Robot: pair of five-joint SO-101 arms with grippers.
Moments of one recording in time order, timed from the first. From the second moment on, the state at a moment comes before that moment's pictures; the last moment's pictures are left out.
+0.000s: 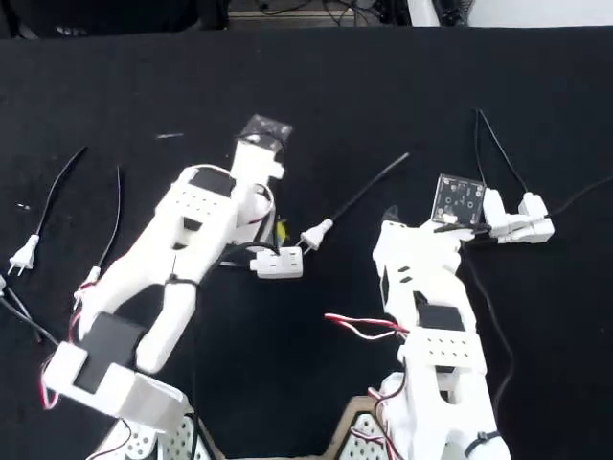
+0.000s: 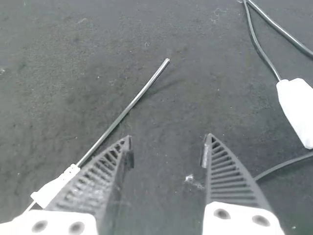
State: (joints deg) left arm 15.7 -2.7 22.0 57.3 -2.5; right arm 4.4 -53.5 84.5 11.6 -7.9
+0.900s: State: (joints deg) left arm 22.3 10.0 17.7 56.3 2.5; right arm 4.3 -53.5 84.5 11.6 -7.9
